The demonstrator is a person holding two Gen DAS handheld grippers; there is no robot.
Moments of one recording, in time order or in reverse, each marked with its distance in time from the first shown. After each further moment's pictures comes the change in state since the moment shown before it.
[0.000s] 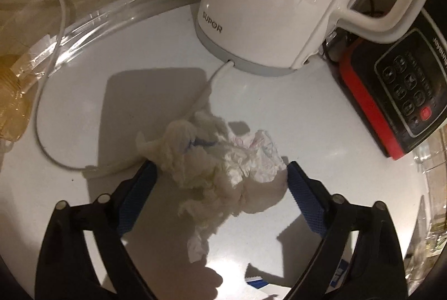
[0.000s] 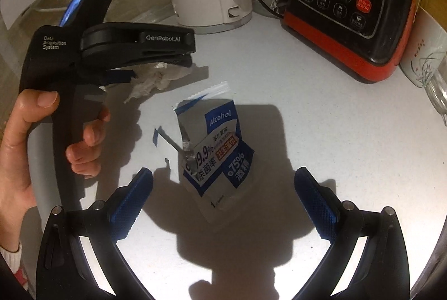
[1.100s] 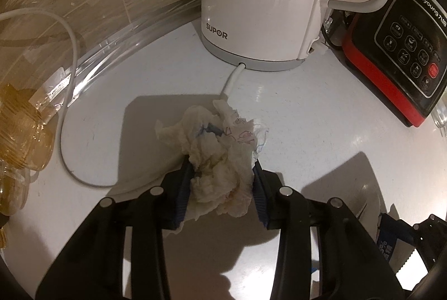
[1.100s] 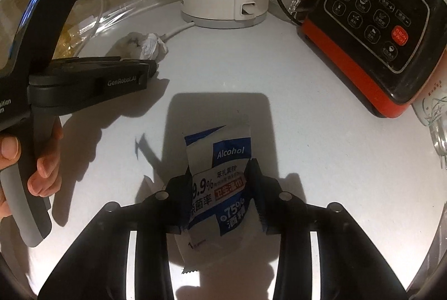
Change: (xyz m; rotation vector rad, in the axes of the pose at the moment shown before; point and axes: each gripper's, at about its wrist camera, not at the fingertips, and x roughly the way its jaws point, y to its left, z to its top) left arm -0.005 0.004 -0.012 0.166 -0.095 0.097; right arm 0.034 0.010 0.028 -0.133 0.047 -0.070
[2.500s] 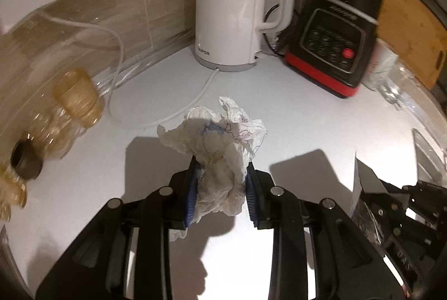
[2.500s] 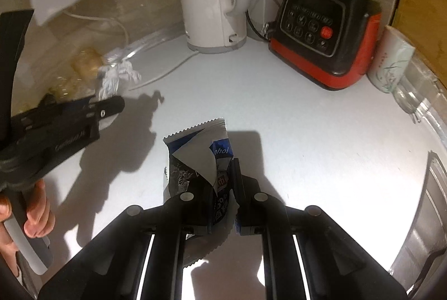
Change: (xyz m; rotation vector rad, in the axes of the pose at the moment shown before) left arm -0.155 -0.002 -0.097 0.035 -0.129 -0.065; right arm -0.120 0.003 -0.070 0.119 -0.143 0.028
